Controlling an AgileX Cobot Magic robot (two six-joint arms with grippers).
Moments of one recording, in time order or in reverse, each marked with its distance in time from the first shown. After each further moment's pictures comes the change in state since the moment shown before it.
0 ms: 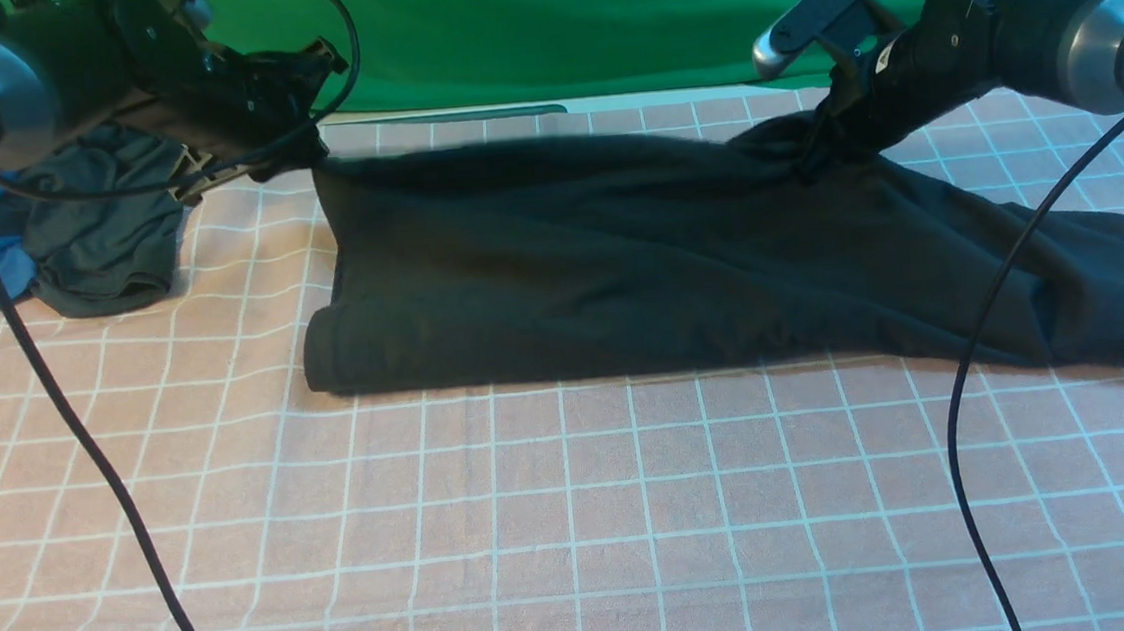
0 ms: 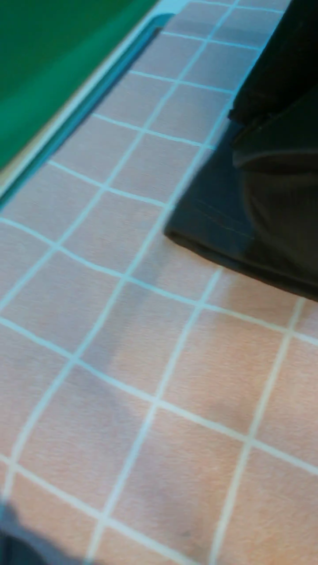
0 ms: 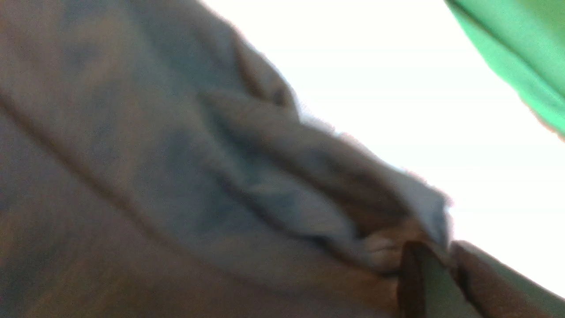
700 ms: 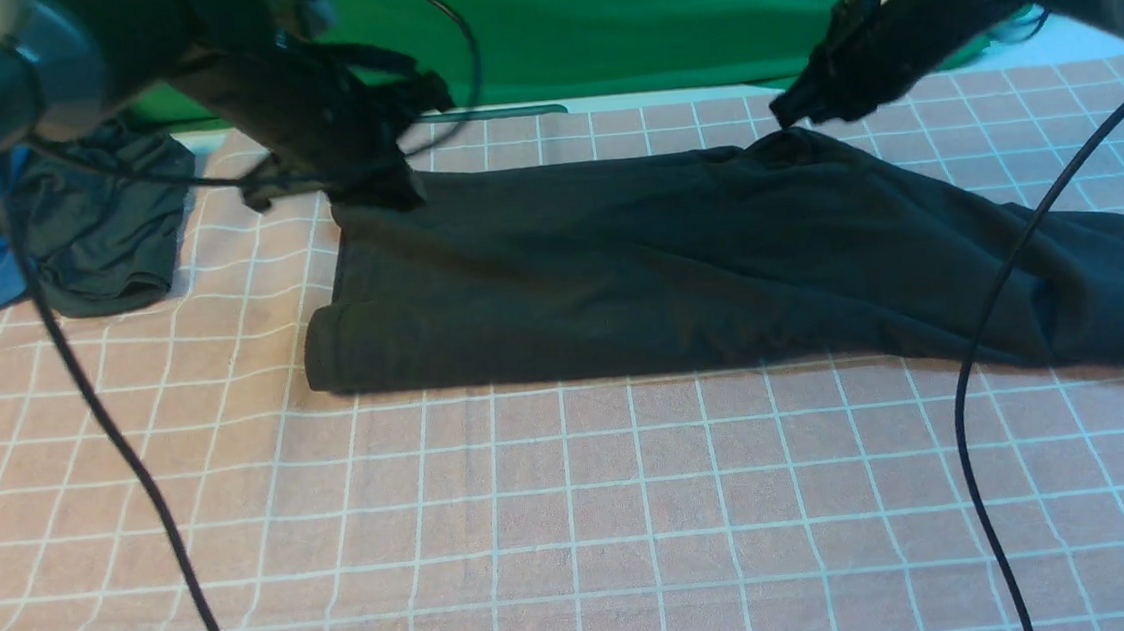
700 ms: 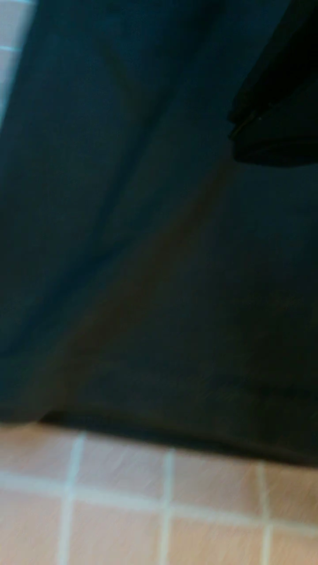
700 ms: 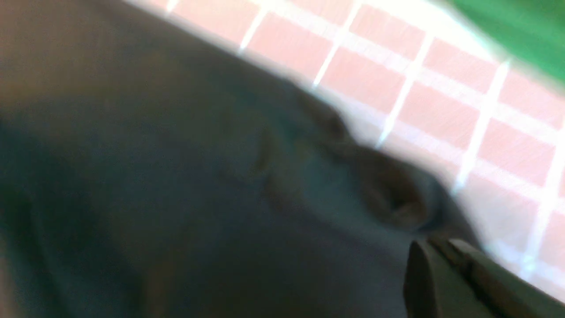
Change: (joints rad) right arm 0.024 -0.072 -0.045 0.110 0.271 0.159; left arm -0.152 -0.051 -0.012 -0.036 0.361 0.194
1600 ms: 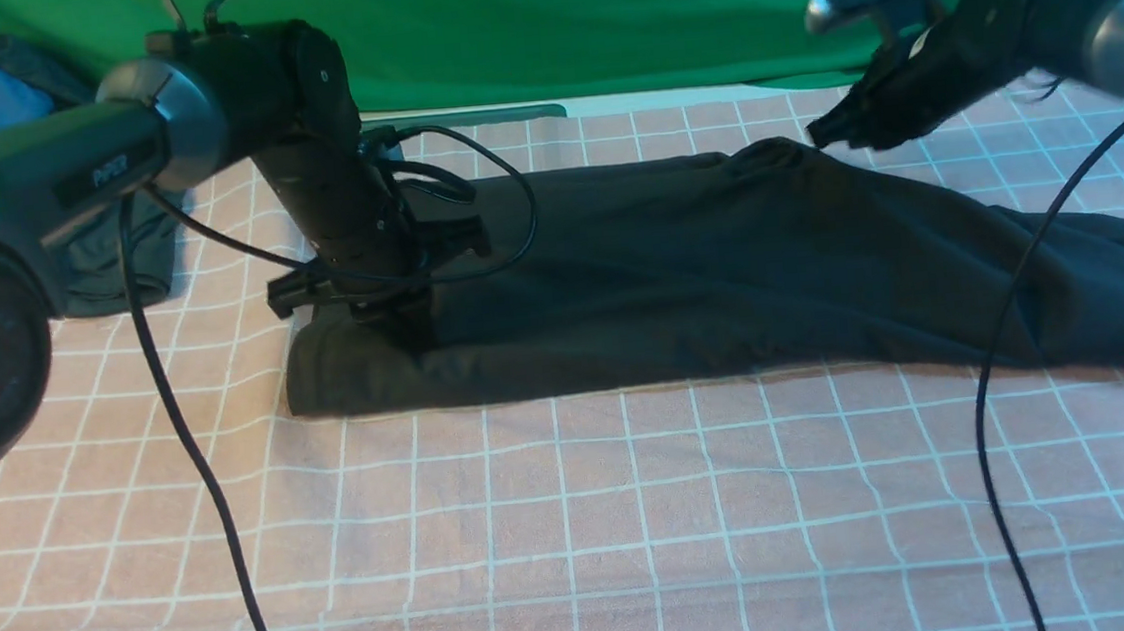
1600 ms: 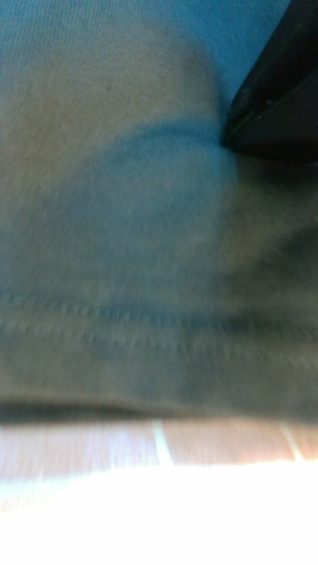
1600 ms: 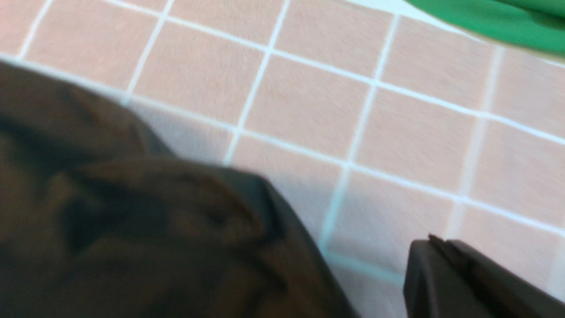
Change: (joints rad) right arm -0.113 0.099 -0.110 0.017 -0.023 0.022; left arm -0.029 0.085 -0.005 0.175 0.200 -0.103
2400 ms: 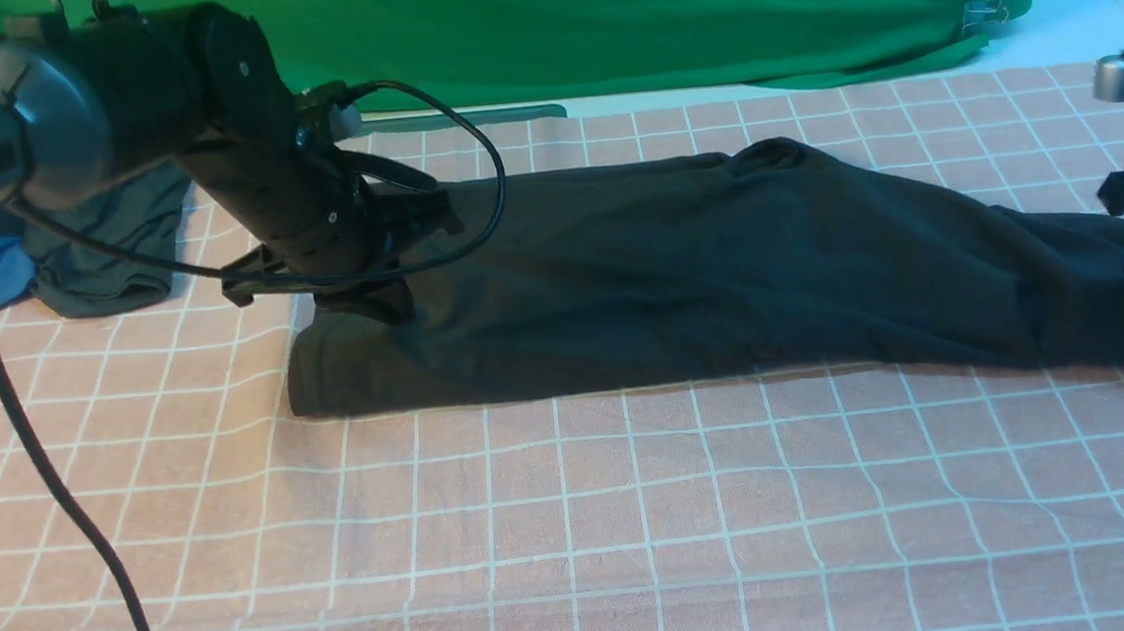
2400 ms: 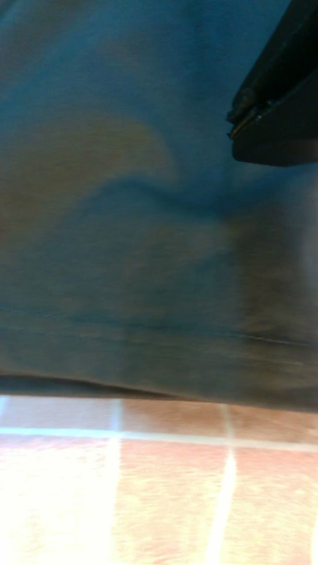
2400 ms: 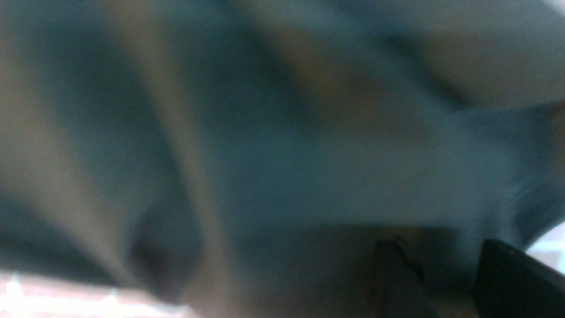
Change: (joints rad) right arm -0.313 -0.245 0.365 -0.036 0.403 0.078; left arm 0.002 -0.220 0.266 -0.051 -0.240 0.053
